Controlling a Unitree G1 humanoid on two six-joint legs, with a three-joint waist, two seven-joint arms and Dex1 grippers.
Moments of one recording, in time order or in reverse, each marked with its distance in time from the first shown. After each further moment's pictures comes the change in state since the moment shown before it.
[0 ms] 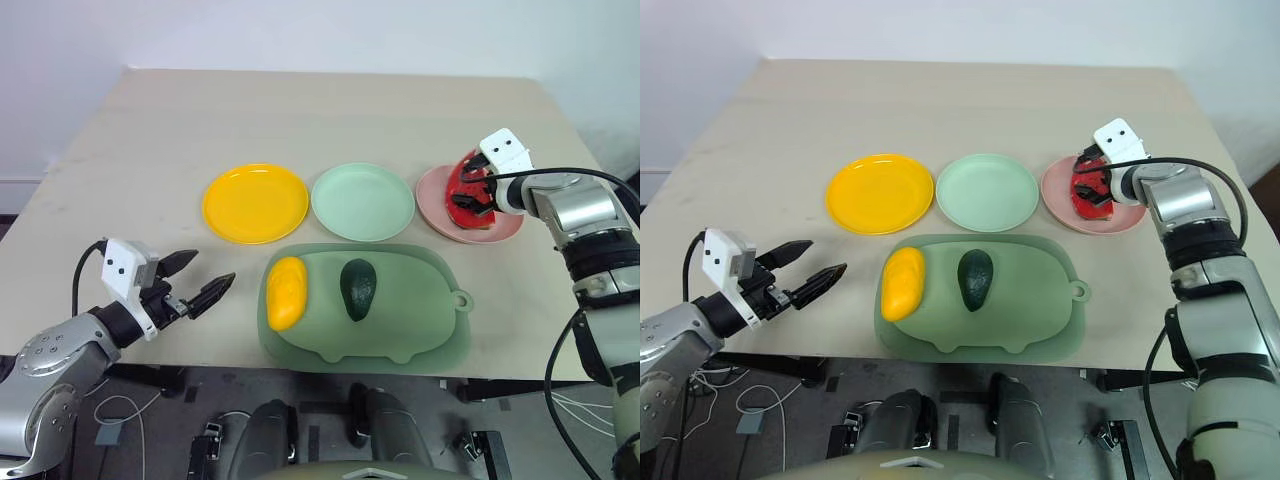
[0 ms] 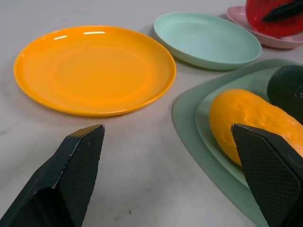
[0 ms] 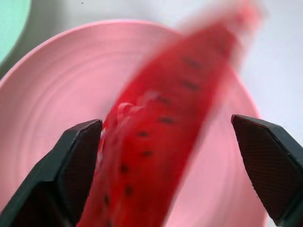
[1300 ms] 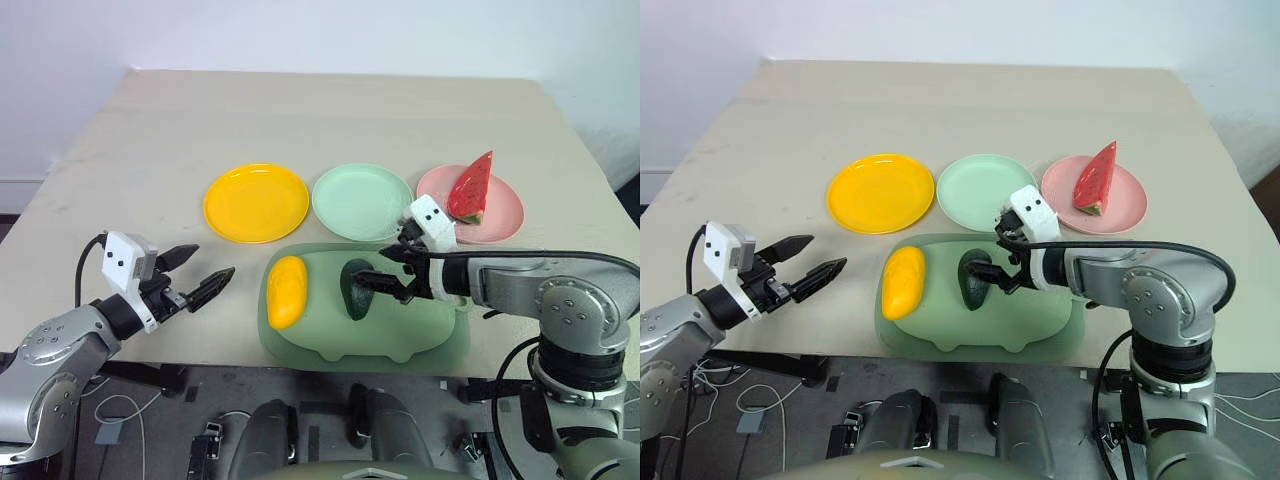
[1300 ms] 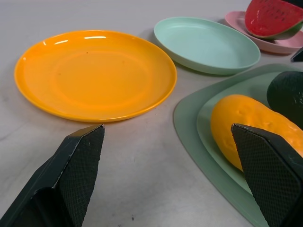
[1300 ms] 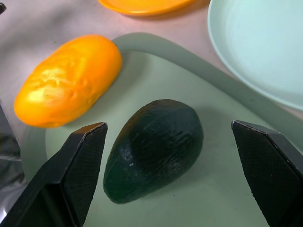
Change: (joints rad) left arm -0.055 0.010 -0.014 0.061 -0.002 0.001 -0.031; right arm 0.373 0.369 -0.402 -1.105 0.722 1.053 -0.306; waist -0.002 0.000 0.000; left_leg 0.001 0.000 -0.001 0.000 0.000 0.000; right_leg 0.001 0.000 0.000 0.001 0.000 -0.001
